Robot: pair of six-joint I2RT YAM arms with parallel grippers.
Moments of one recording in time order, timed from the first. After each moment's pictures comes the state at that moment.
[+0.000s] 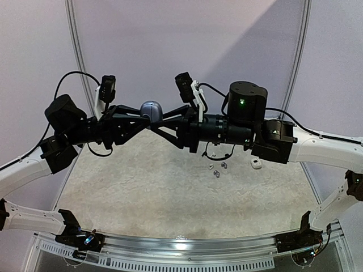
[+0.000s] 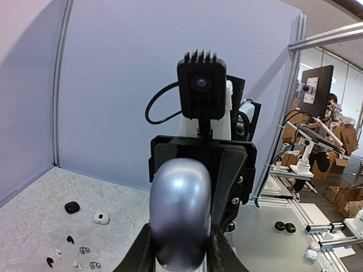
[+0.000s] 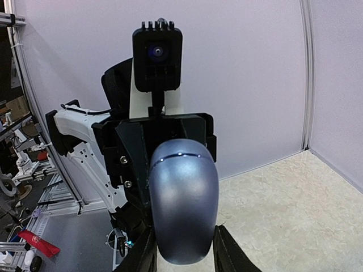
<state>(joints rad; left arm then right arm) -0.74 1.01 0.88 0.36 0.73 -0.36 1.16 1.50 1.38 0.12 -0.22 0.21</state>
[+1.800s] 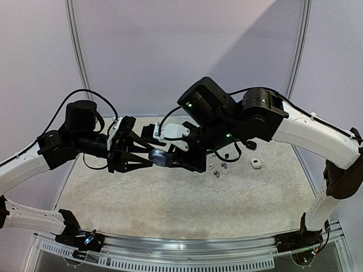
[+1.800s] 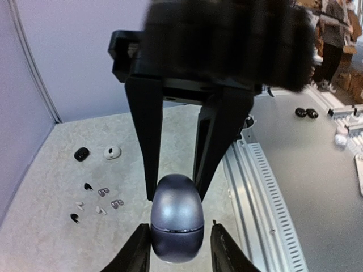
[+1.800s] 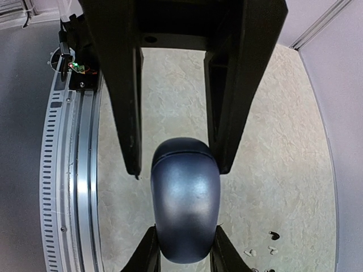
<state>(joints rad) -0.77 1.03 0.96 -0.29 0.79 0.36 1.26 1.77 1.97 -0.99 0.03 -0.32</state>
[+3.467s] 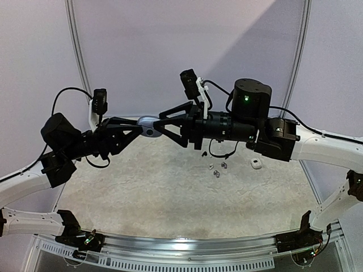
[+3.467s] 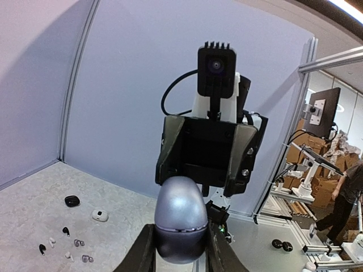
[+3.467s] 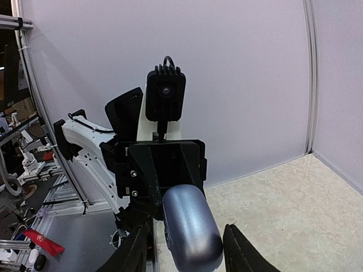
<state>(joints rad) -0.74 0.91 0.69 0.52 0.62 -0.48 1.14 1.48 1.37 0.12 -0.28 0.21</state>
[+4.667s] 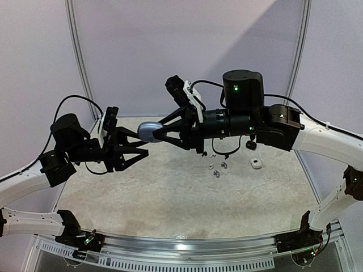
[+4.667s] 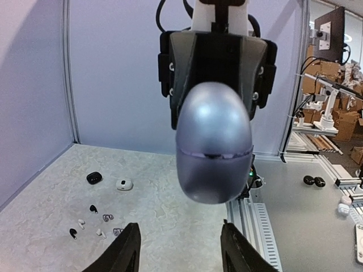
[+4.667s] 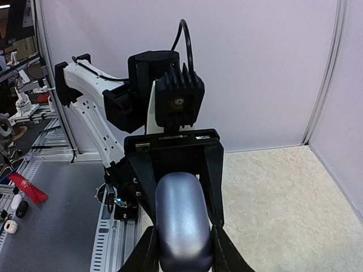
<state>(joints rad) -0.73 0.90 0.70 0.23 0.70 -0.08 1.15 1.53 1.55 -0.21 -0.33 -0.03</state>
